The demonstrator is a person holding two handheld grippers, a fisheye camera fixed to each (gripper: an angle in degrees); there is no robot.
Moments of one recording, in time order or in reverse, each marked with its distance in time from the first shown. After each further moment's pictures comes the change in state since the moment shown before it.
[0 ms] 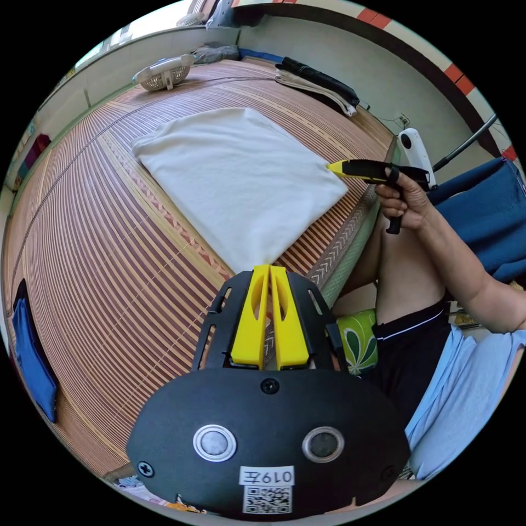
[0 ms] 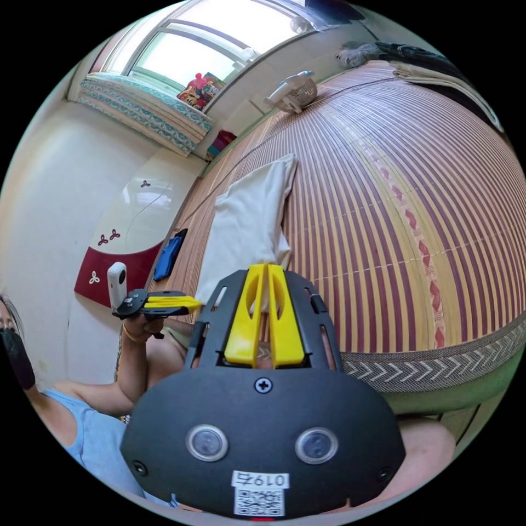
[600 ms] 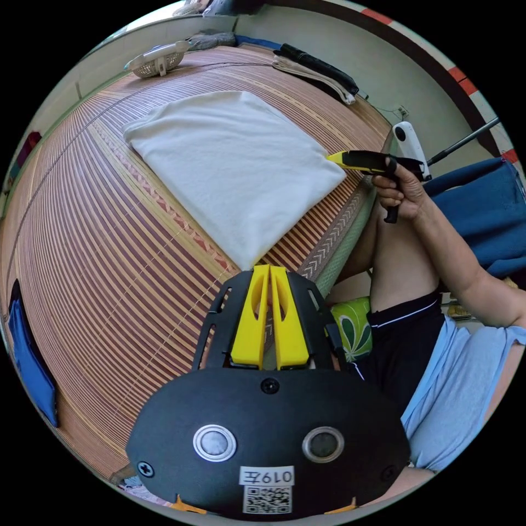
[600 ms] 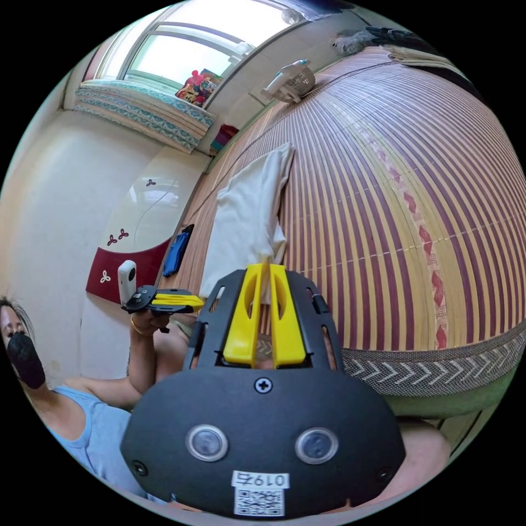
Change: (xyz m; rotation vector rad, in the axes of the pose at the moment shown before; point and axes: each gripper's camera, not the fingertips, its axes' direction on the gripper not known) left arm -0.003 0.020 -0.005 -0.060 0.056 0.008; right arm 0.014 -0.045 -0.052 -0.050 -0.074 0.029
